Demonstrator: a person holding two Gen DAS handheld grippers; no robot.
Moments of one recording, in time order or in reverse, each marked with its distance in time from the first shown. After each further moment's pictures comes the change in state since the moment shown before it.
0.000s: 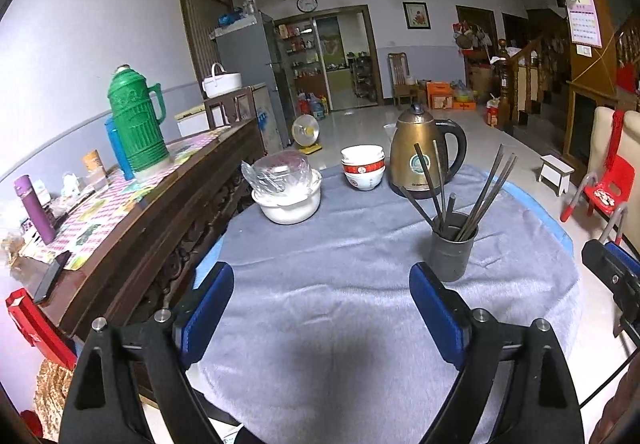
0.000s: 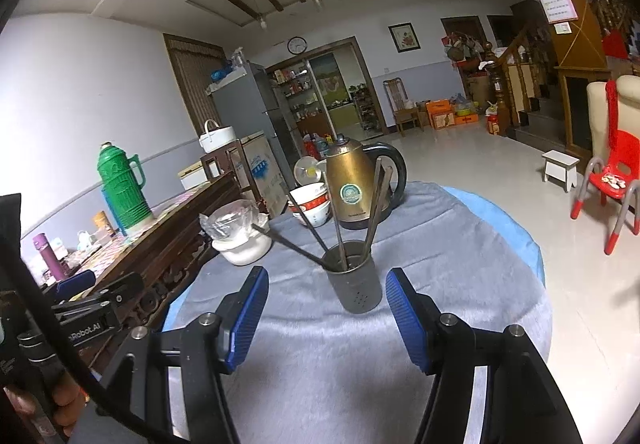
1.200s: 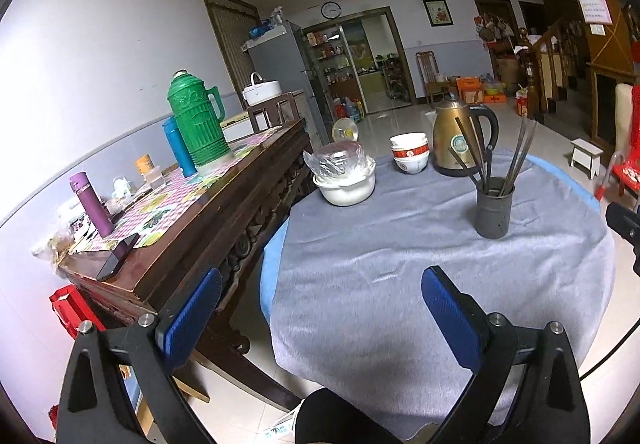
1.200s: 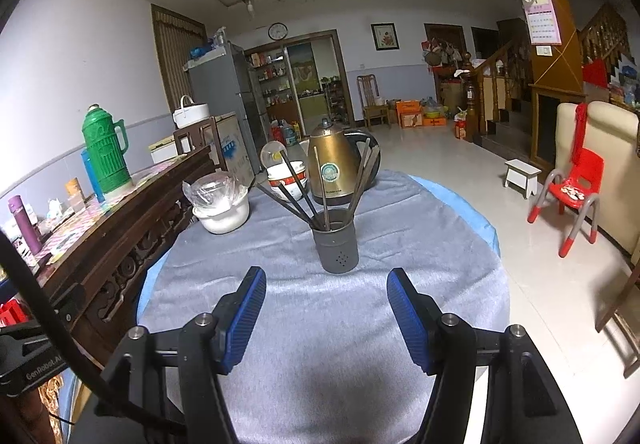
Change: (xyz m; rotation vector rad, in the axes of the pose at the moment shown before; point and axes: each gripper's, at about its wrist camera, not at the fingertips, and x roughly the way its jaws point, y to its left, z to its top) left arm -0.059 0.049 -0.061 0.054 -0.022 0.151; right arm -0.052 0.061 -0.037 -0.086 0.048 -0.181
